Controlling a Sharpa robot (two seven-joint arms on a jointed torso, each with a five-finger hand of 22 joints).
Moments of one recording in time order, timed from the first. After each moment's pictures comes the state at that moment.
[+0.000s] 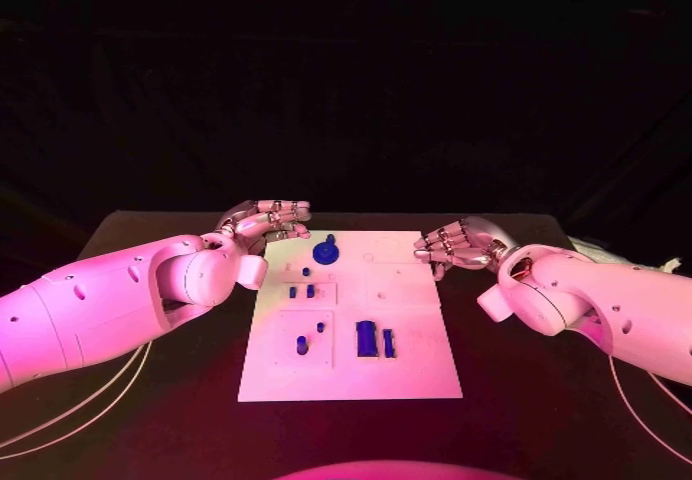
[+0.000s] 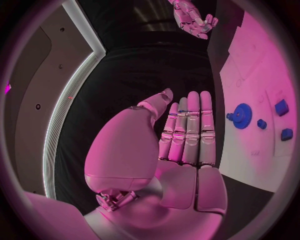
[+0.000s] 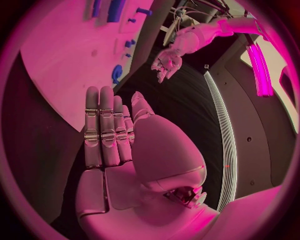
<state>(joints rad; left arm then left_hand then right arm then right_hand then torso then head) 1.15 -0.81 -0.03 1.37 0.08 -0.22 0.27 1.37 -0.14 0.42 -0.03 0.09 1.03 0.17 0.12 0.07 1.11 0.12 0.21 0.07 1.00 0.06 0.64 0.32 0.17 0.95 0.16 0.31 0.83 1.12 -0.87 -0.03 1.48 -0.61 -0.33 0.07 1.48 0.05 -0.08 0.12 0.16 0.99 0.17 0.07 0.28 1.07 0.10 0.19 0.60 1.19 0.03 0.56 0.56 0.17 0.99 0.13 0.59 0.52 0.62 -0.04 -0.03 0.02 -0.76</state>
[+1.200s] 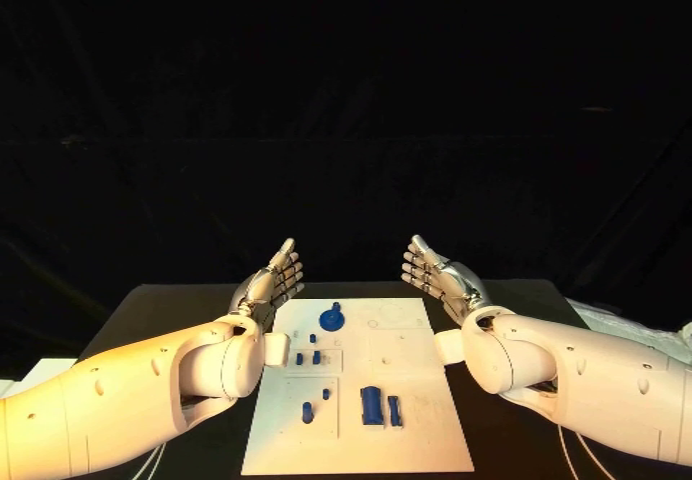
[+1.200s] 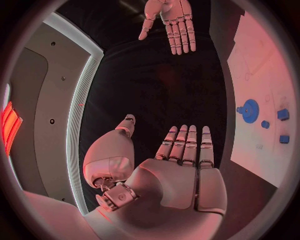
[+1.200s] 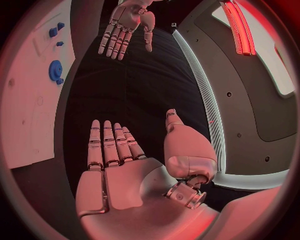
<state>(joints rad) 1.06 -0.77 -0.01 1.51 0.08 -0.57 0.42 0.53 -0.01 0.16 0.00 0.01 0.40 0.02 0.01 0.00 0.43 0.02 0.01 0.00 0.38 0.01 0.05 0.01 0.09 0.32 0.10 0.01 0.21 1.06 -0.77 -0.01 1.50 -0.11 -0.55 0.40 0.60 0.00 0.00 0.01 0.02 0.40 0.03 0.01 0.03 0.45 0.01 0.01 0.02 0.47 0.00 0.01 0.06 0.08 0.40 0.05 0.08 0.08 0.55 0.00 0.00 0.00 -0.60</state>
